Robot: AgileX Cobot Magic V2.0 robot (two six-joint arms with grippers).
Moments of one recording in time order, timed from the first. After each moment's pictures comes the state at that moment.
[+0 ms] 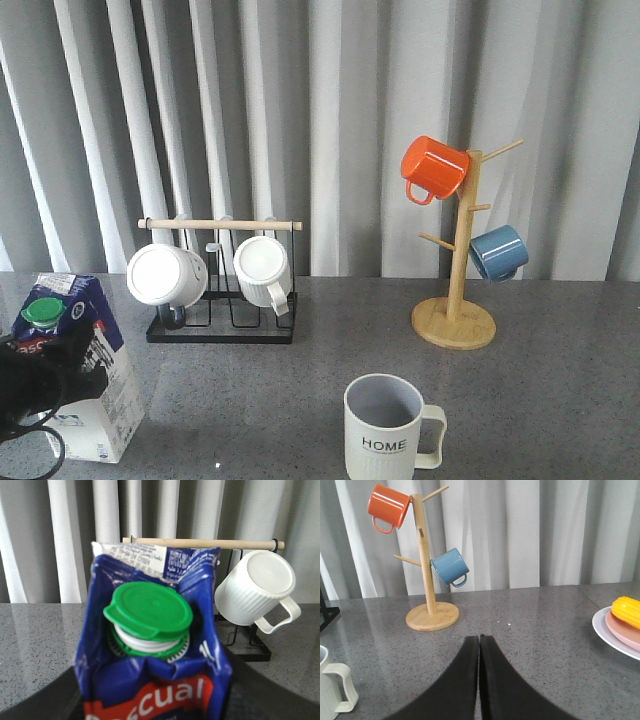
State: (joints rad) left arm -0.08 1.50 -0.66 0.03 -0.71 -0.09; right arm -0.12 0.40 -0.40 0.00 0.16 0.04
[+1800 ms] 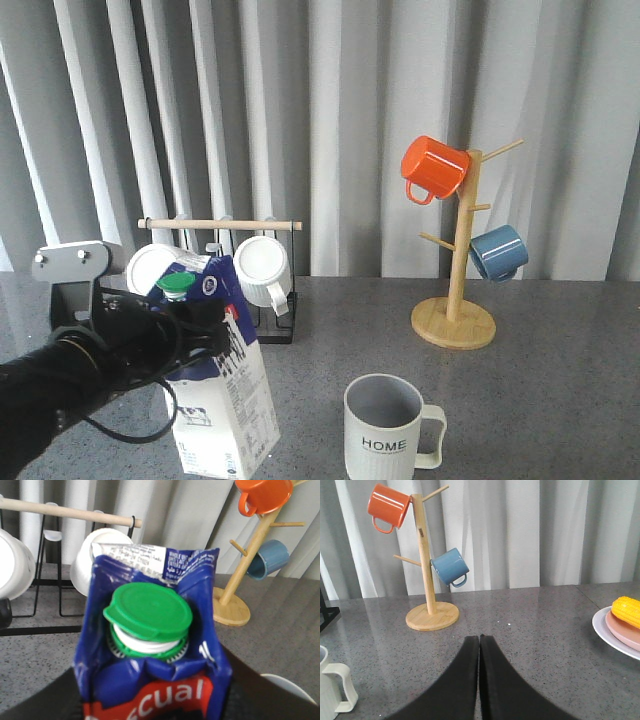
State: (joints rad) left arm -0.41 1.44 -0.96 0.02 -0.17 -0.33; right arm -0.12 0.40 -0.40 0.00 0.16 0.04
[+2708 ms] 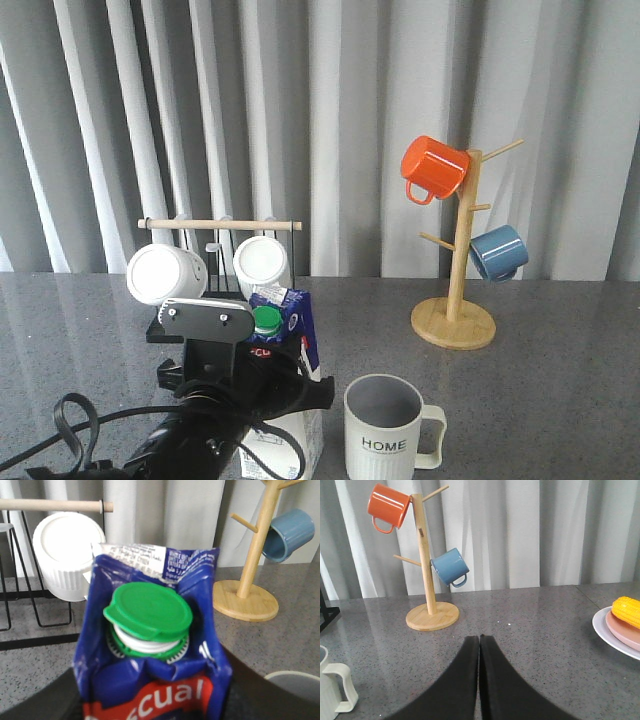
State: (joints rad) left arm -0.69 1.73 -1.02 -0.78 -0.60 0.51; right arm -0.12 0.40 -0.40 0.00 0.16 0.04
